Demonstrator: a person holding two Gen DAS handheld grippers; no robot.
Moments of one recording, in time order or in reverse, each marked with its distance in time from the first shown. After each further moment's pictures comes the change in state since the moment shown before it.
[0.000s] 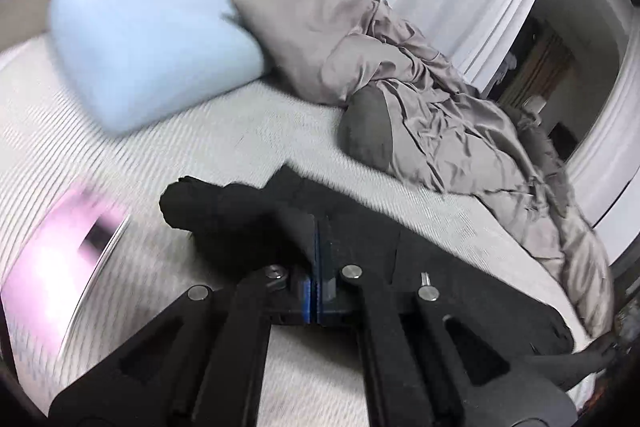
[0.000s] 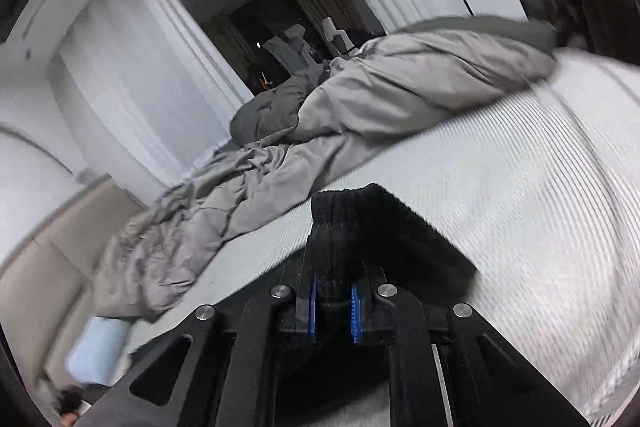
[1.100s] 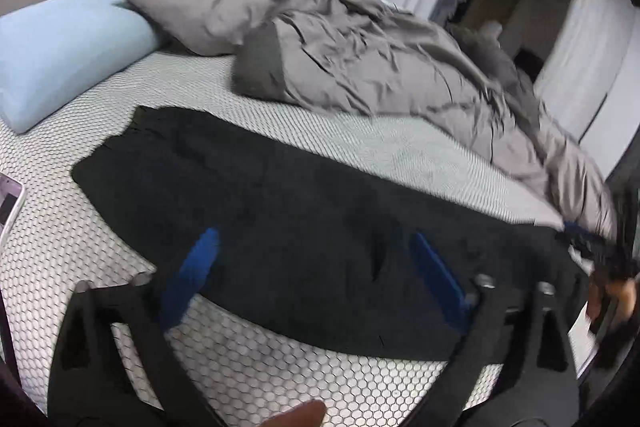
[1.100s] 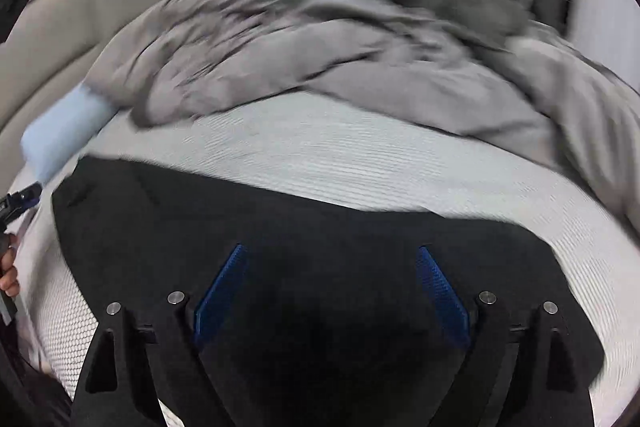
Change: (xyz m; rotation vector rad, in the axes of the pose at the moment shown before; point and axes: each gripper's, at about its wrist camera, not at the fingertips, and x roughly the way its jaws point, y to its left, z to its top) left arm -0.004 -0.131 -0.100 0.233 0.114 -0.106; right arm 0.176 0.208 -0.081 -0.738 0.485 0.122
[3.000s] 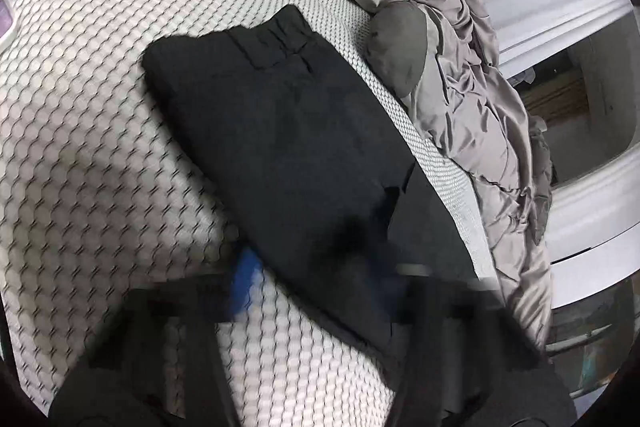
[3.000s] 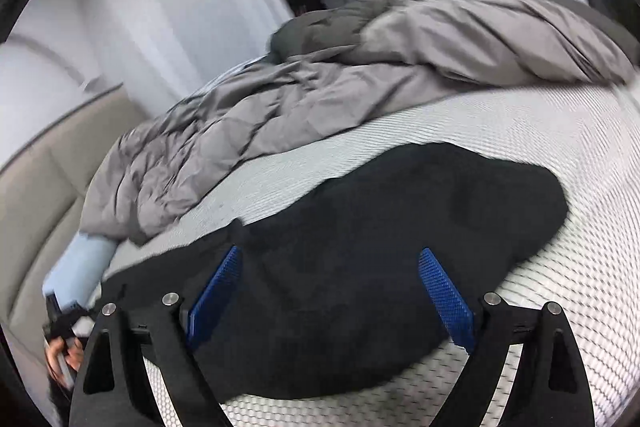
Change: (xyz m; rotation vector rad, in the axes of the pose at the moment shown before) left arm 0.088 0.167 0.018 -0.563 0.146 -0.036; right arm -0.105 -0.074 -0.132 0.584 -0.294 -0.047
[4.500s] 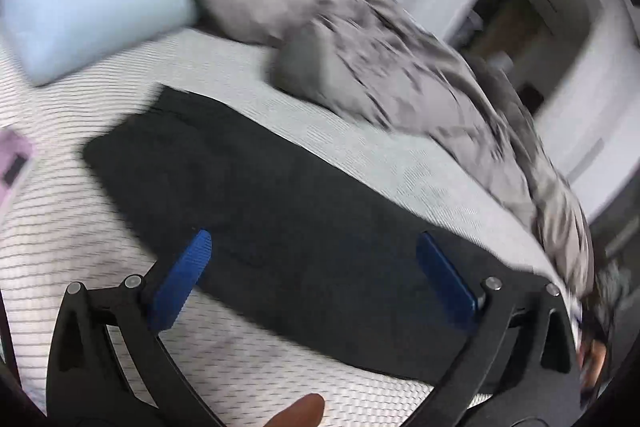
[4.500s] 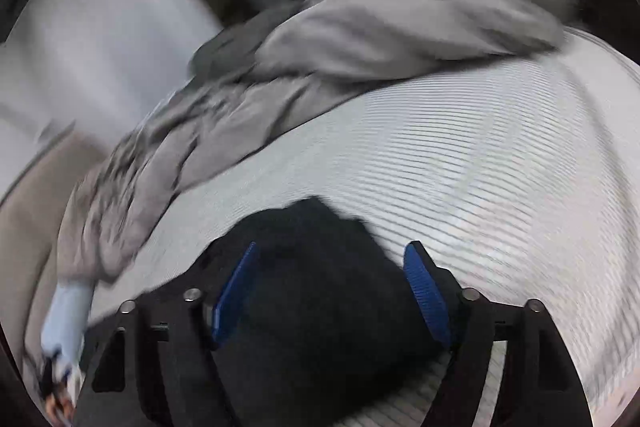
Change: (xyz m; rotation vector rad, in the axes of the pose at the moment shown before) left arm -0.090 -0.087 -0.070 0.418 -0.088 -0.037; right arm 0.007 -0.104 0.075 0.080 0.075 -0.095
